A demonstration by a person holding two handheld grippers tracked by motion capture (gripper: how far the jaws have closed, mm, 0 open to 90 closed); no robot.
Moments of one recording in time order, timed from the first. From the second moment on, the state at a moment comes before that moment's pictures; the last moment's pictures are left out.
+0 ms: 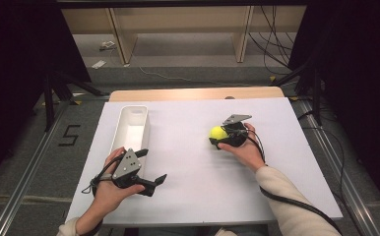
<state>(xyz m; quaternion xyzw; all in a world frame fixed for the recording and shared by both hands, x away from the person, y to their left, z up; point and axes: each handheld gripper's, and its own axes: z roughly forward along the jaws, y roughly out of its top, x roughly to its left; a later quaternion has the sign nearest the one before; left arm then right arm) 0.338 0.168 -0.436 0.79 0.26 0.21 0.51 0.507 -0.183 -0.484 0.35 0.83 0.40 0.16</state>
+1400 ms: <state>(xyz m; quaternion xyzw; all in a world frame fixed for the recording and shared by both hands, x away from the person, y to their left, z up) 0.337 0.169 -0.435 0.79 0.26 0.21 0.51 0.506 -0.182 -0.477 0.36 0.82 0.42 0.16</state>
